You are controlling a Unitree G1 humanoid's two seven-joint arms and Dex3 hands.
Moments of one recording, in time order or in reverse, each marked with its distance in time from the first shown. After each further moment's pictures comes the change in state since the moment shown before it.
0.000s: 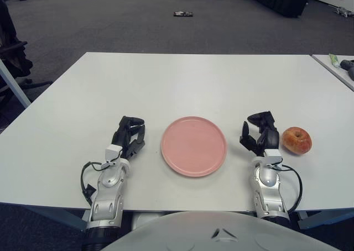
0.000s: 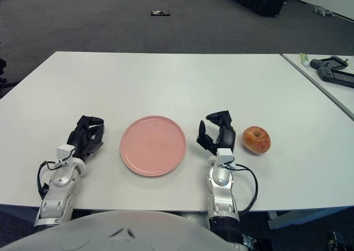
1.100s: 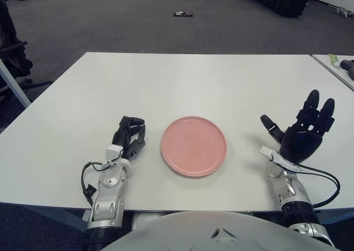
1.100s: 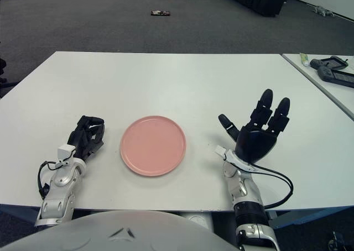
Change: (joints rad) left arm 0.001 -0.005 -0.004 -0.004 0.006 0.007 0.009; right arm -0.156 -0.235 -0.024 0.233 -0.644 0.377 -0.920
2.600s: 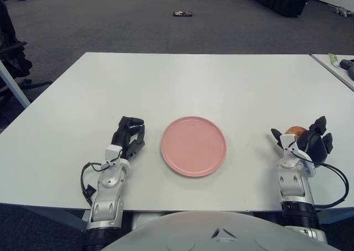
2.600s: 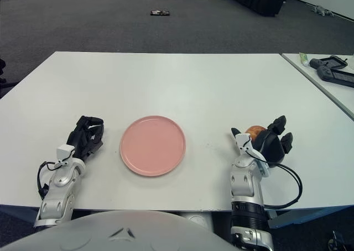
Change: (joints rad) left arm 0.011 0.000 0.006 -0.012 -0.004 0.023 0.000; right arm 0.079 0.076 -0.051 -0.431 0.351 0.728 0.769
